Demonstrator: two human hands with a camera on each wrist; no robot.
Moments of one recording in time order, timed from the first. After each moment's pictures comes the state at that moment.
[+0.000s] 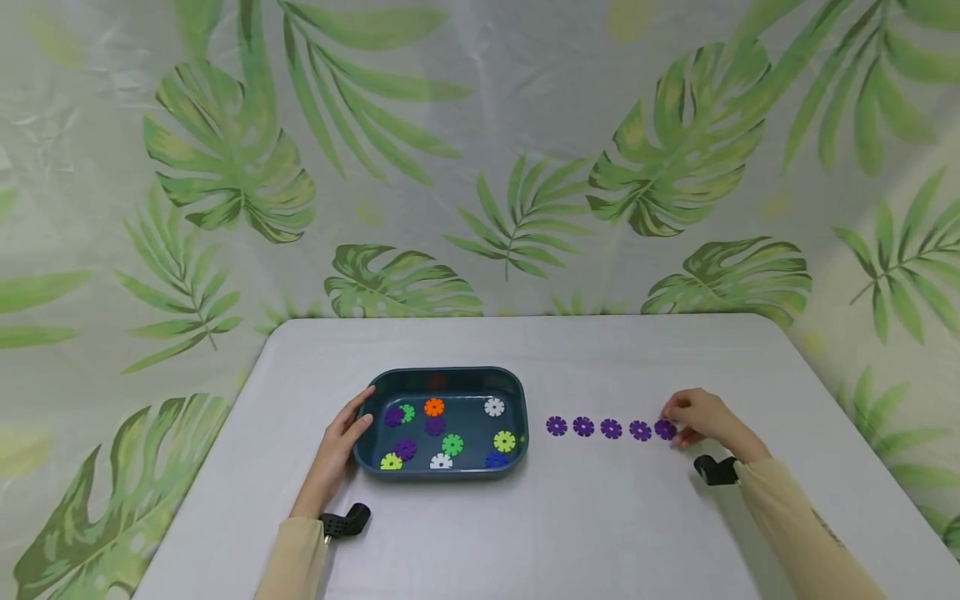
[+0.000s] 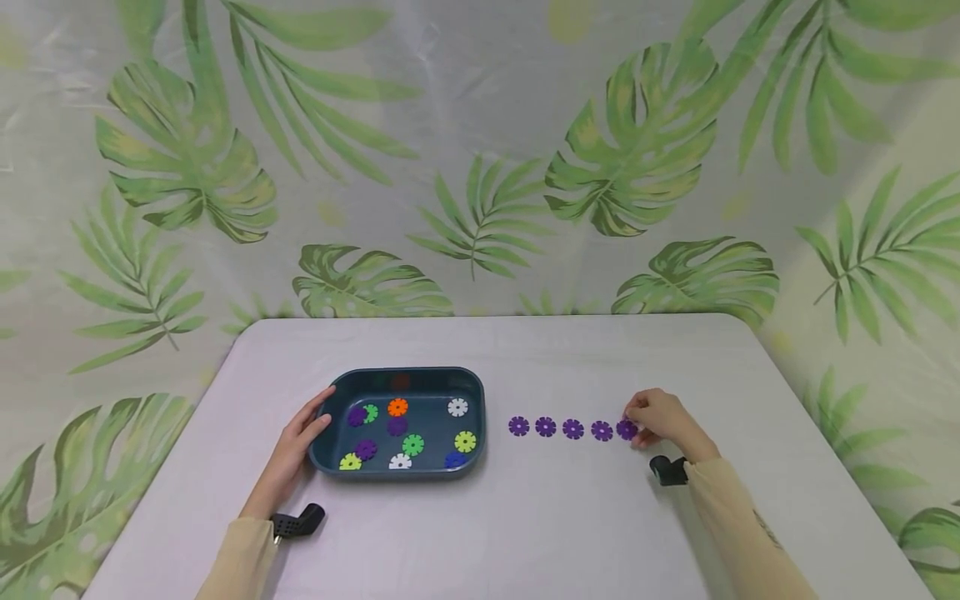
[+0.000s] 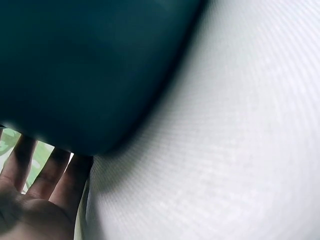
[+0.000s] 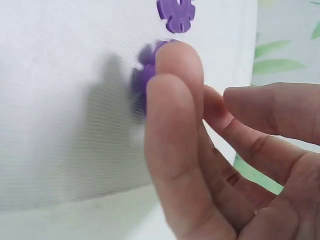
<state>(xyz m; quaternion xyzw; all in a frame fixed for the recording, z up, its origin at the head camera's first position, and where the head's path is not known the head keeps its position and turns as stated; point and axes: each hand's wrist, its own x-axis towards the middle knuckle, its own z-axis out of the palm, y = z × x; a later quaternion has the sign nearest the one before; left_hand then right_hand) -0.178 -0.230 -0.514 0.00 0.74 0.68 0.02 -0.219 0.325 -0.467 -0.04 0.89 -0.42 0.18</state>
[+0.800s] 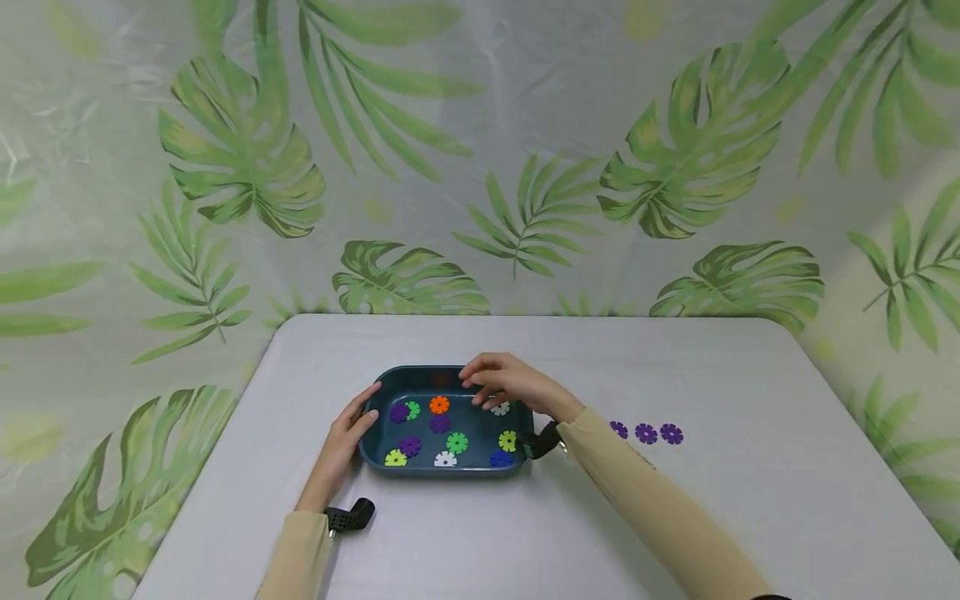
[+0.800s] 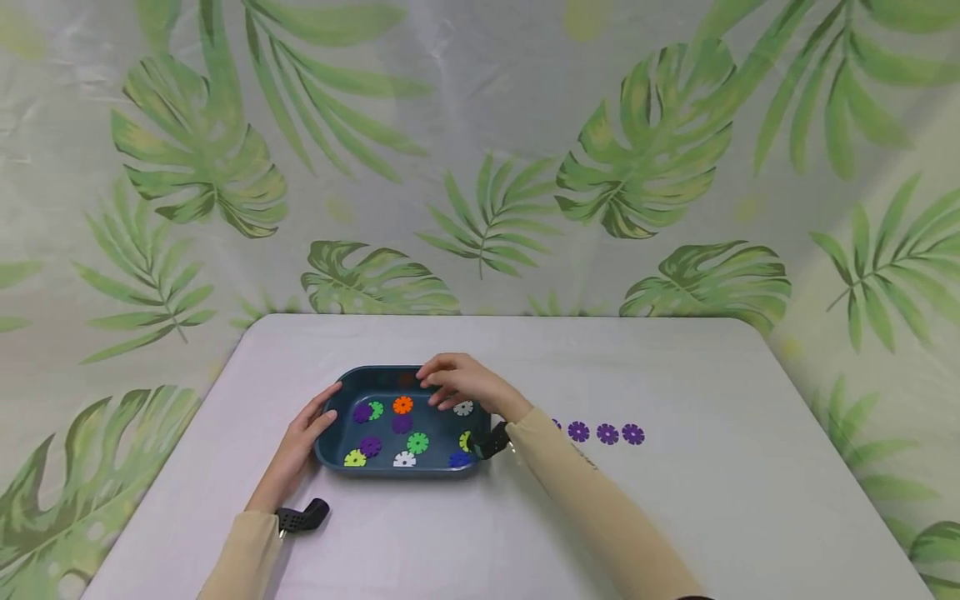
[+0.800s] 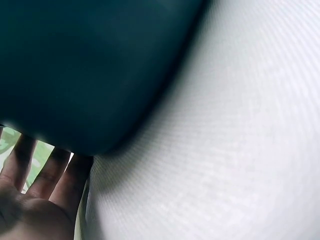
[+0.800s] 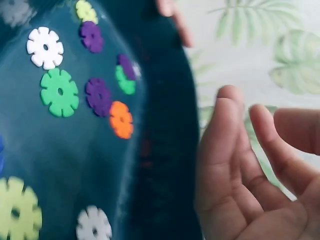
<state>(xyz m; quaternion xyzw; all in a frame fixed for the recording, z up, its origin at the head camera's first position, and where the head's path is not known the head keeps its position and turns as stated) -0.172 -0.227 -0.495 0.01 0.73 0.68 0.03 -0.257 0.069 -0.424 -0.20 0.73 -0.58 0.30</state>
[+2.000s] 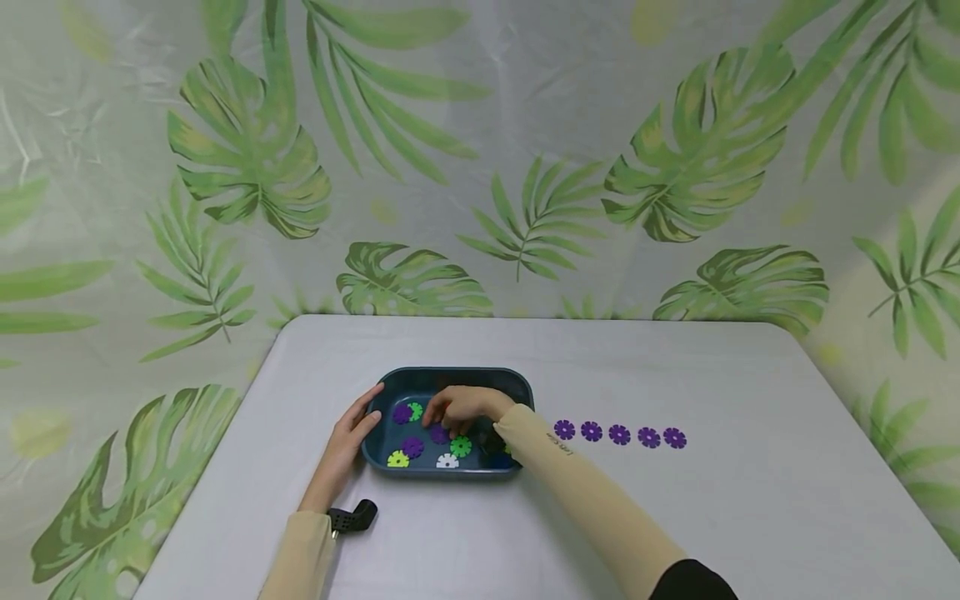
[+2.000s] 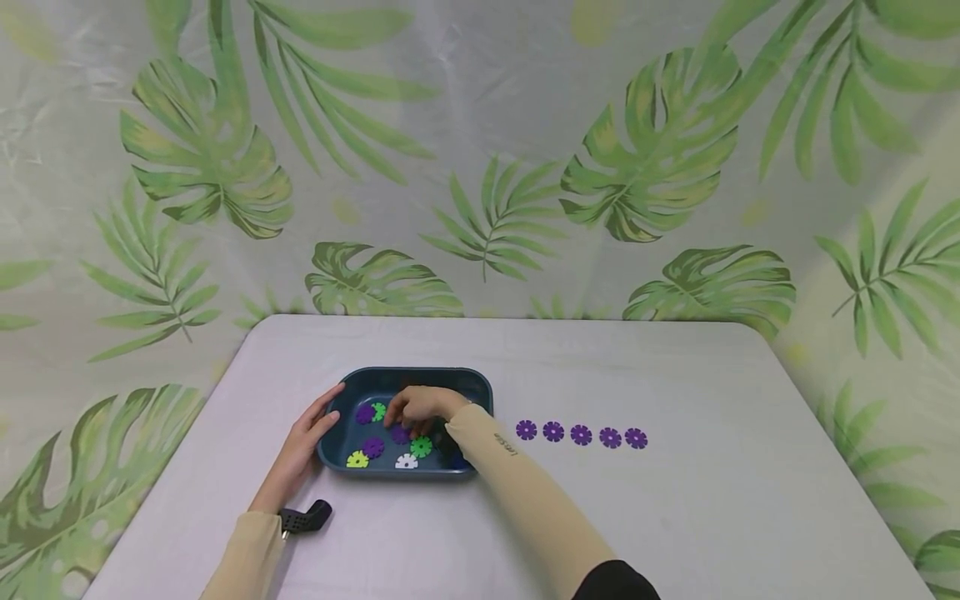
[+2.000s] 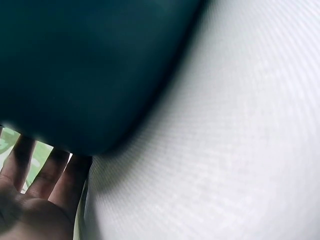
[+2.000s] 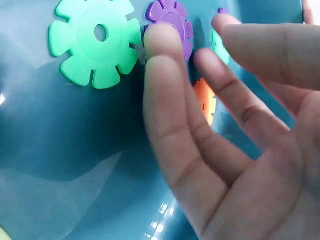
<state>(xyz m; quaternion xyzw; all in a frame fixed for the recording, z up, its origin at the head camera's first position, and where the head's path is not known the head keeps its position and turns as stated) -0.167 -0.222 -0.484 0.00 0.73 0.68 0.03 -0.266 -0.007 -0.458 -0.27 0.80 -0.36 0.40</state>
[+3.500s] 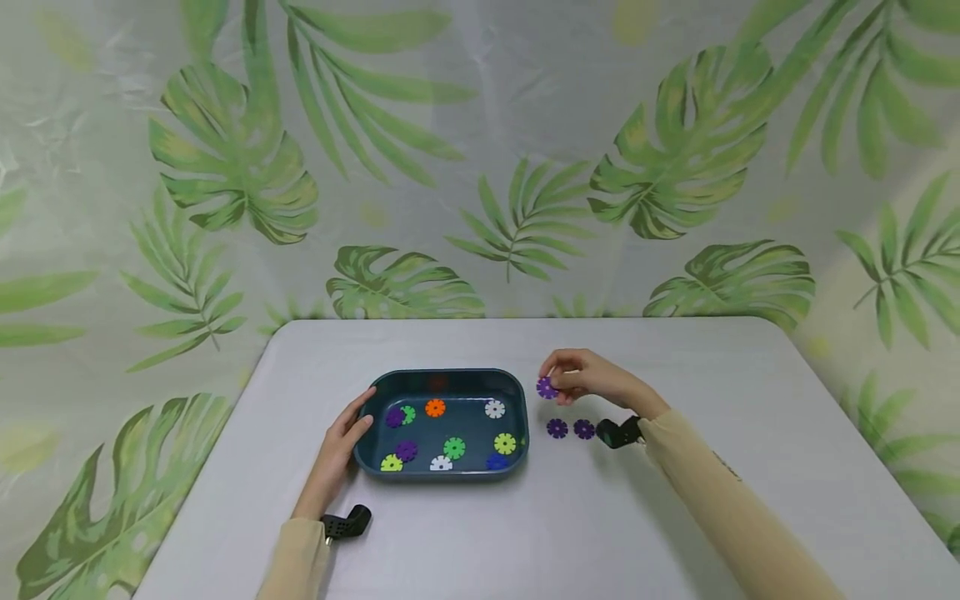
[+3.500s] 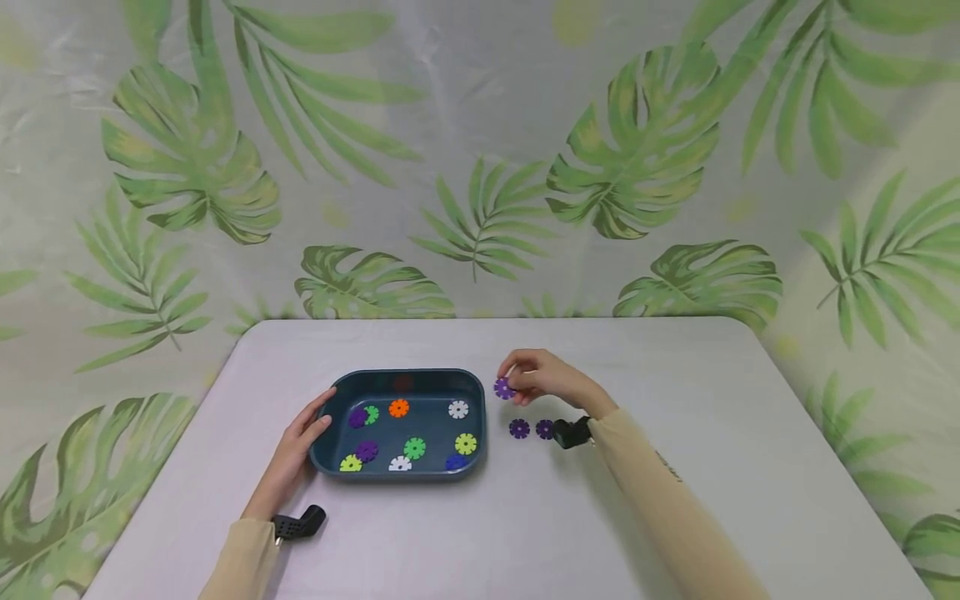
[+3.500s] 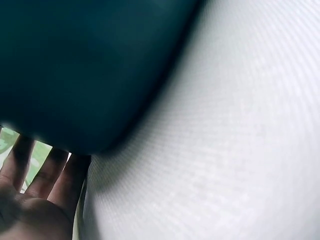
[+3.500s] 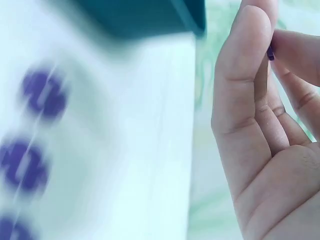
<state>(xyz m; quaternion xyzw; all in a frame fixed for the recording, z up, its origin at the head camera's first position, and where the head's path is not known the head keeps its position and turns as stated) -0.176 -0.230 -0.513 0.01 0.74 0.68 0.01 -0.268 0.187 -0.428 -0.23 0.76 -0.54 0.27</state>
